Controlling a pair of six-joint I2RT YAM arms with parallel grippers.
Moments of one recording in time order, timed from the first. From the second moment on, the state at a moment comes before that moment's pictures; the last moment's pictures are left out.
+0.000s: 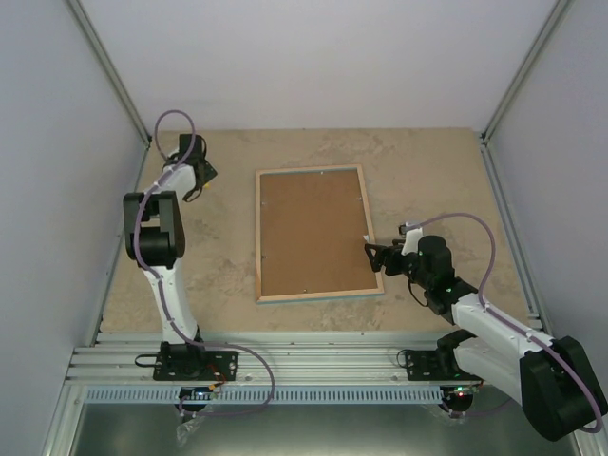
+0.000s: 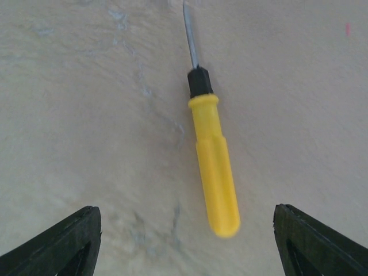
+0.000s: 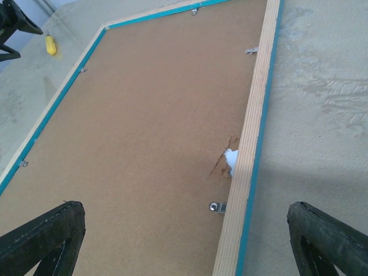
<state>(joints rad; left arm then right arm) 0.04 2.09 1.52 -0.39 -0.28 -0.64 0.41 0.98 0.27 0.23 -0.16 0.35</state>
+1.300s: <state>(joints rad) 0.09 2.09 1.47 -0.38 -0.04 -0.63 0.45 0.92 0.27 0.20 -0.09 0.33</state>
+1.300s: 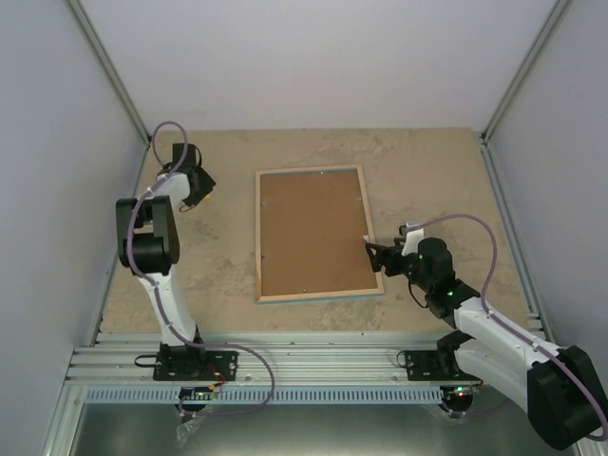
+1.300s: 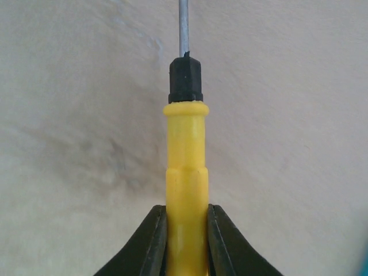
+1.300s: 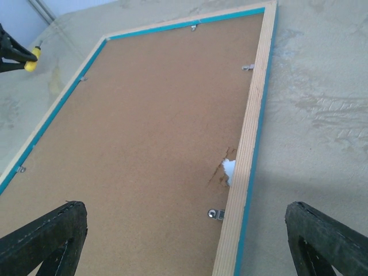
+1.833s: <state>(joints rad) -0.05 1.43 0.84 -0.05 0.21 -0.79 0.48 0.86 0.27 0.20 -0.08 0.33</state>
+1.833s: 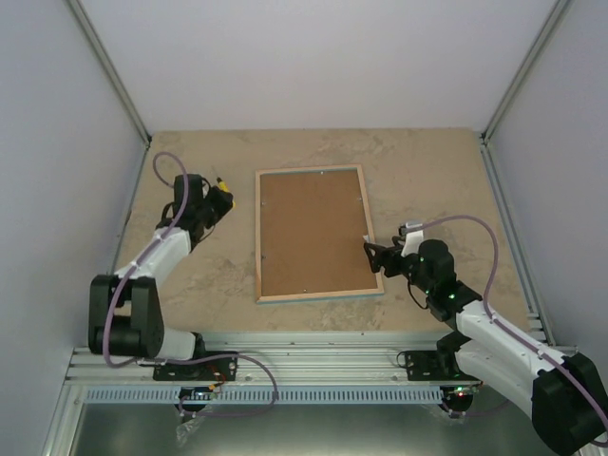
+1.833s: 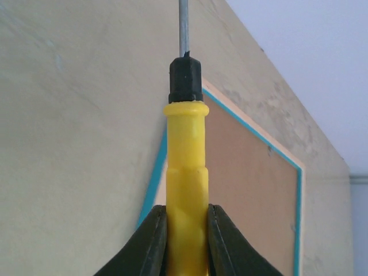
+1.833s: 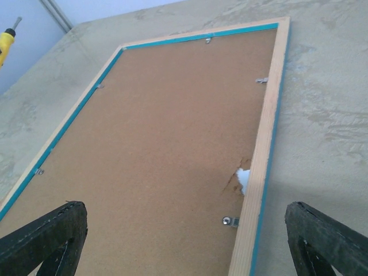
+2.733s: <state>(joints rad) -0.52 1.10 0.46 0.29 0.29 -0.94 0.68 1.03 0.36 0.33 -0.24 0.37</state>
